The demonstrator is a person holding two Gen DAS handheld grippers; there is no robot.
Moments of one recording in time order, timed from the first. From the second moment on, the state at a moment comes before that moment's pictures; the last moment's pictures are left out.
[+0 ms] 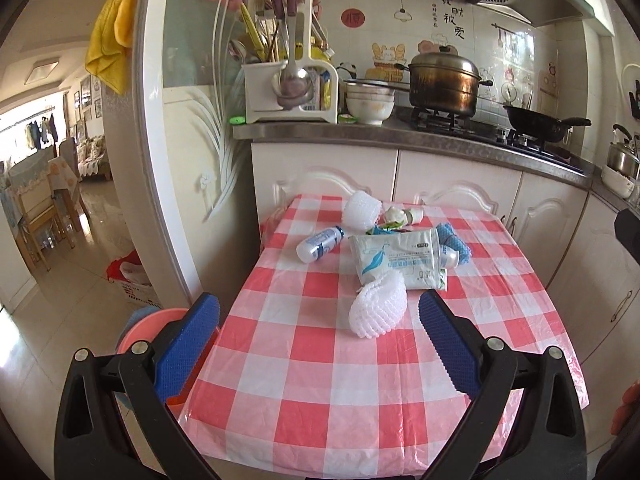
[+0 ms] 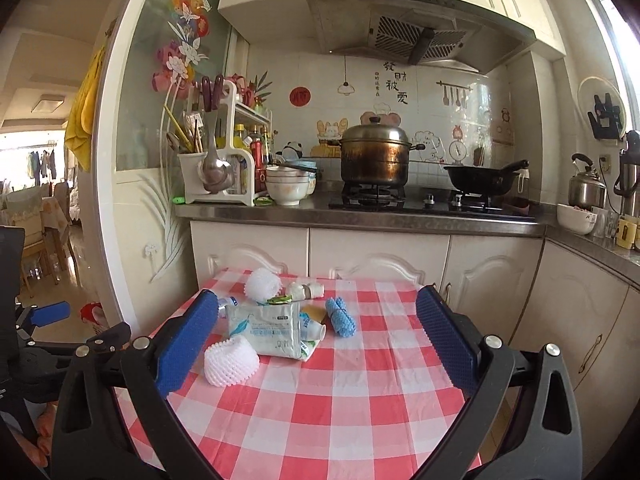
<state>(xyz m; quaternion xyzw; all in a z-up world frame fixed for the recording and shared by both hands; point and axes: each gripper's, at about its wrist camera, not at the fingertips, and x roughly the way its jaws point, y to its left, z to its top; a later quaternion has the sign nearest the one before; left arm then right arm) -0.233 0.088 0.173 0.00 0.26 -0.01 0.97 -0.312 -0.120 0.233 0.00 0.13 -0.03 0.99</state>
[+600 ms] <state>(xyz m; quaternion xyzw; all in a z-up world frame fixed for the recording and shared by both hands) -0.260 0.098 0.197 0.00 0.22 -0.01 0.98 -0.341 -0.104 0.256 -0.02 0.08 -0.02 1.00</state>
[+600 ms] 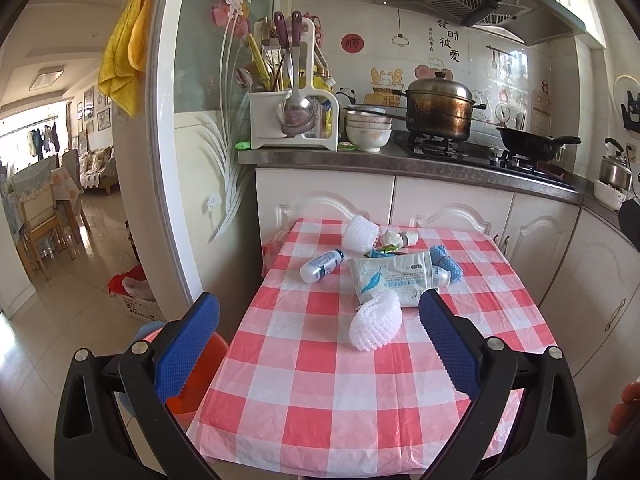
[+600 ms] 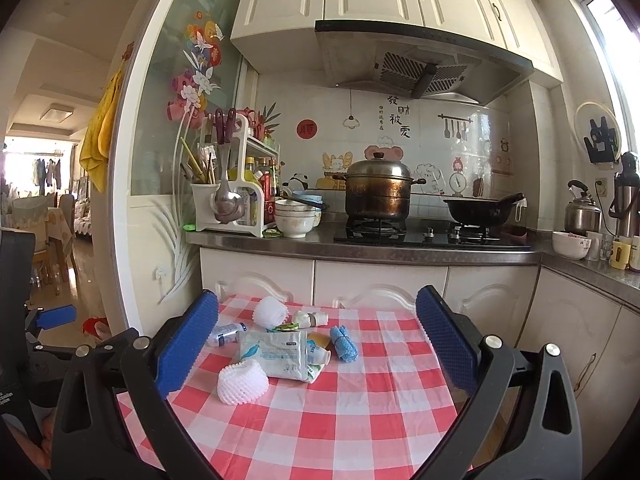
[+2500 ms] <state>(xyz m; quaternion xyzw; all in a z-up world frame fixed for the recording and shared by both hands) -0.007 0.152 0.081 -0.03 0.34 -0.15 0.93 -0.152 -0.194 0.096 0.19 0.33 0.08 0.92</state>
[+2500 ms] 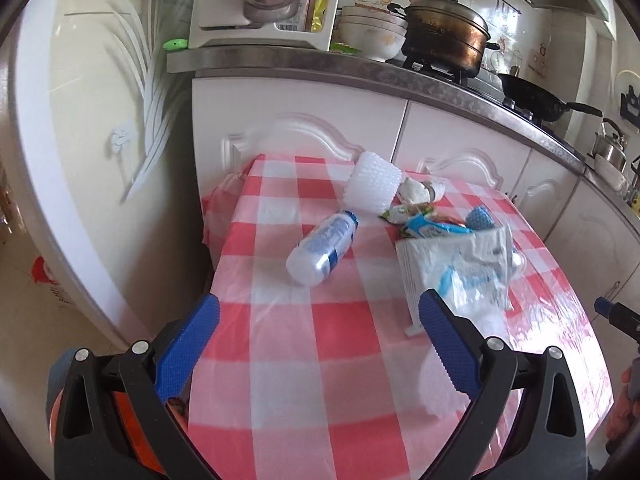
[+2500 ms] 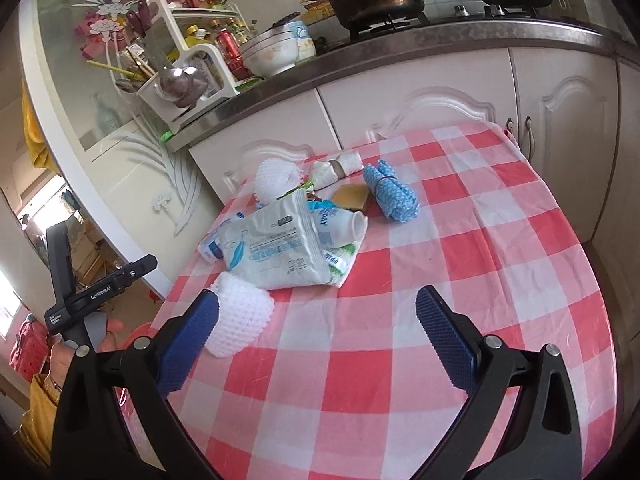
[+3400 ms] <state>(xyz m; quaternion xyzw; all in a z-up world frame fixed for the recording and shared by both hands) 0.106 0.103 0.023 0.08 0.41 -0.17 0.89 0.031 -0.250 0.040 0.18 0.40 0.07 0.89</state>
